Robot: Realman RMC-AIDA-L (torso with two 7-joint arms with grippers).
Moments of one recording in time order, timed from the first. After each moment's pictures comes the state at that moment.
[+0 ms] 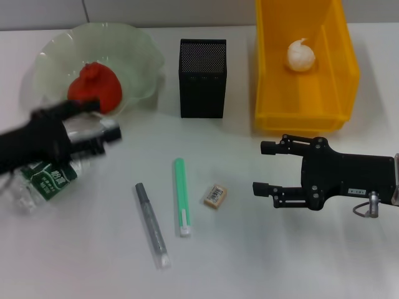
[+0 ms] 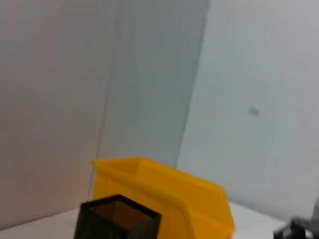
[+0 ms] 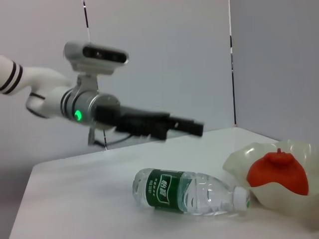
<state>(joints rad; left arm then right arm) -0.35 -2.00 0.76 0.55 1.67 1.66 -1.21 0.49 2.08 -0.71 -0.48 -1.95 -1.64 0.98</state>
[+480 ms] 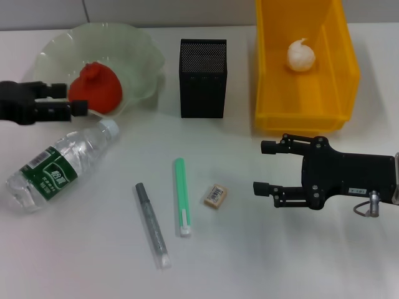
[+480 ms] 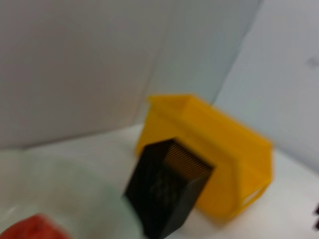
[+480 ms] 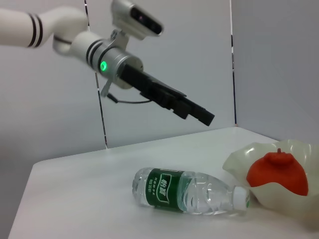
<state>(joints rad) -0.44 -1.93 0.74 0.93 1.98 1.64 -1.87 0.49 2.08 -0.71 -0.48 -1.96 -1.64 0.98</state>
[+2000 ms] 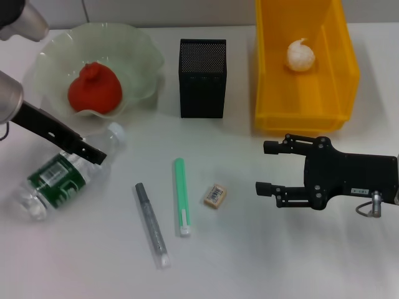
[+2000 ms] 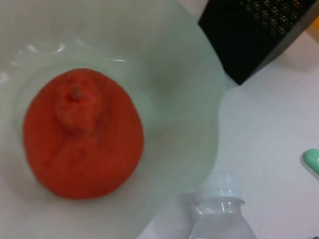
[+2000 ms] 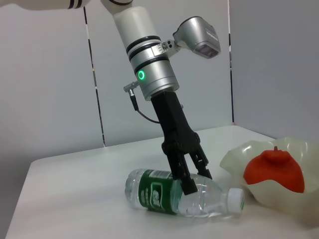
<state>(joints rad) -0.77 -2.05 0.83 0.95 2.77 1.56 -2.18 0.48 2.07 -0.71 -0.49 -1.96 -1.64 0.98</state>
